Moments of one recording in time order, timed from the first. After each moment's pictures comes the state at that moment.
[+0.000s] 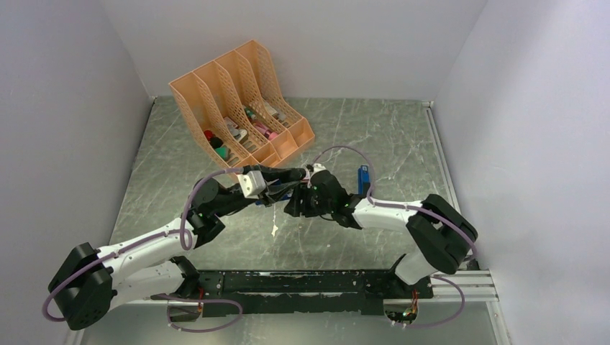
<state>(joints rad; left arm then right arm) -0.81 1.02 0.49 0.81 0.41 0.09 0.83 1.50 0.65 0.21 -0.10 0.70</state>
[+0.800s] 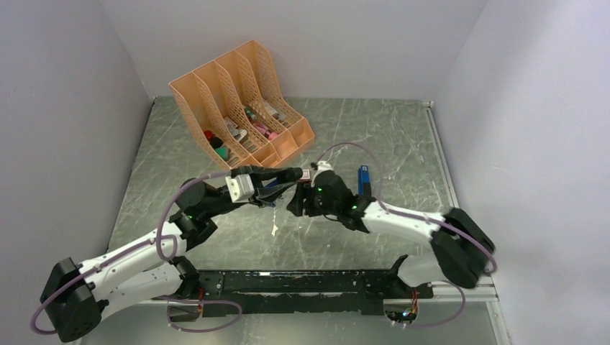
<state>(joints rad) -0.81 0.93 0.54 0.75 0.47 0.11 0.87 1.44 0.67 0.12 -0.05 0.68</state>
